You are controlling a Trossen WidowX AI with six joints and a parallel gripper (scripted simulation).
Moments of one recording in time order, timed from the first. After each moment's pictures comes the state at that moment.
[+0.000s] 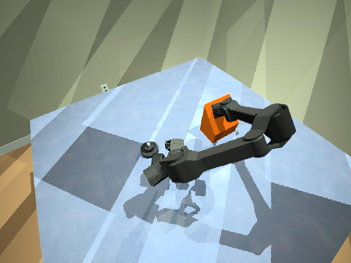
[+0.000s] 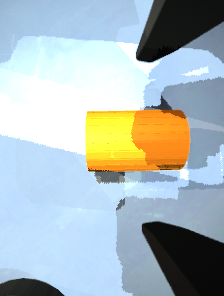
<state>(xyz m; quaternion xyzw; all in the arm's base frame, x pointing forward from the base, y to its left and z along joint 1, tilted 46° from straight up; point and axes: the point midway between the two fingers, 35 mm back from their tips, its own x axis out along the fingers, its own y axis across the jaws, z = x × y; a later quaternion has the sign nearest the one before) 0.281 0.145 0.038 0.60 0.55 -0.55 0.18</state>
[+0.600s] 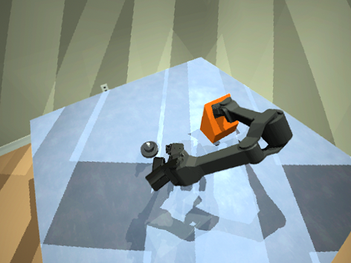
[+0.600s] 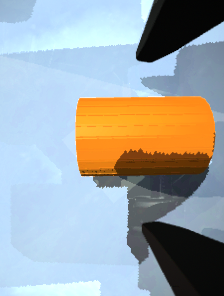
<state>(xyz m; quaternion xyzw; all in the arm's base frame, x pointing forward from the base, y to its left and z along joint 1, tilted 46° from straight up) 0.279 0.166 0.019 0.60 0.55 -0.55 0.18</state>
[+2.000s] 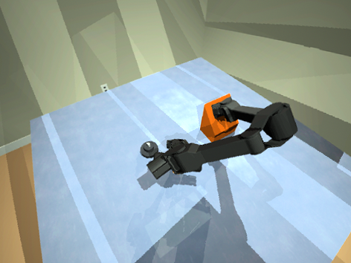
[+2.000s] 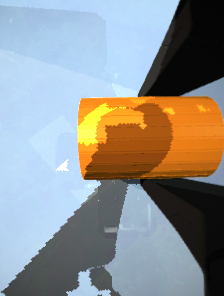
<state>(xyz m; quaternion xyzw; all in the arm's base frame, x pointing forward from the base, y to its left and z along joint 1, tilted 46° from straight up) 0.274 0.159 0.014 0.64 0.56 -0.51 0.13</state>
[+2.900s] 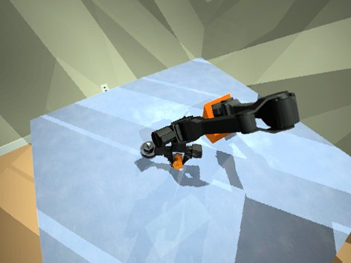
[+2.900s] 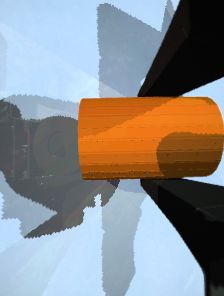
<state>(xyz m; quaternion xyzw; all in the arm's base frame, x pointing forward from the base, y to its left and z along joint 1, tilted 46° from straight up) 0.261 0.134 0.005 0.75 0.57 -0.34 0.00</state>
